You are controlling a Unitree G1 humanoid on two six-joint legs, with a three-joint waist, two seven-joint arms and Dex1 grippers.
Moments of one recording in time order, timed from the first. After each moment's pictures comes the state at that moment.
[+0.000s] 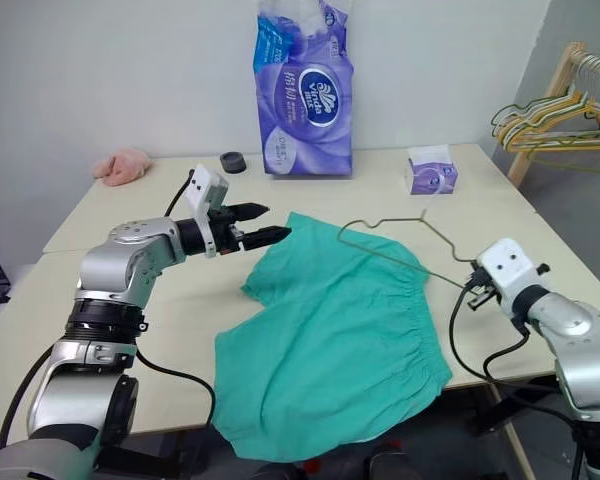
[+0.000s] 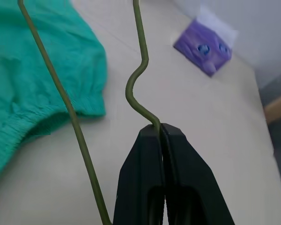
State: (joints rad) left arm -0.75 0.61 -0.05 0.37 -0.35 0.54 -1.07; right arm -0.12 -0.76 -0.06 -0.30 0.03 0.38 0.51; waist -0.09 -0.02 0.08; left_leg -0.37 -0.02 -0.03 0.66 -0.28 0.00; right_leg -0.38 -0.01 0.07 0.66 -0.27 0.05
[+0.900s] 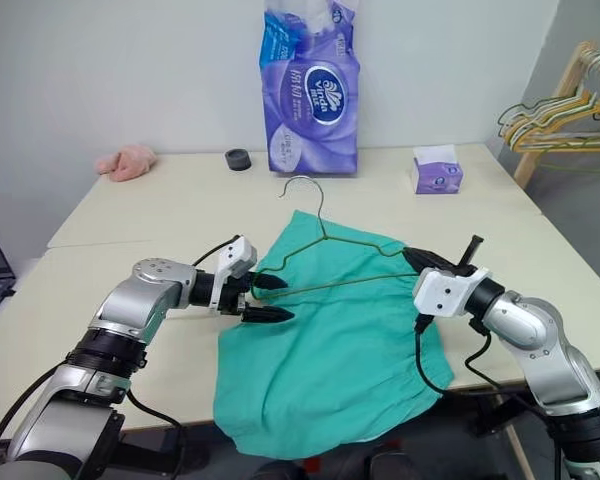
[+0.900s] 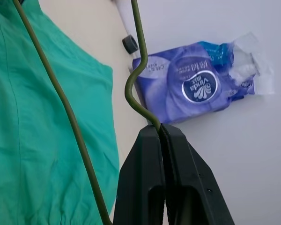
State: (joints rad) left arm -0.62 0.60 -0.21 0.31 -0.24 0.49 -1.30; right arm -0.19 -0.72 0.07 -0.25 -0.22 -0.24 0.52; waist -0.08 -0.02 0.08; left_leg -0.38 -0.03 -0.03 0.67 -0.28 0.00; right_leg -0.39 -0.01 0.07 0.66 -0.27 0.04
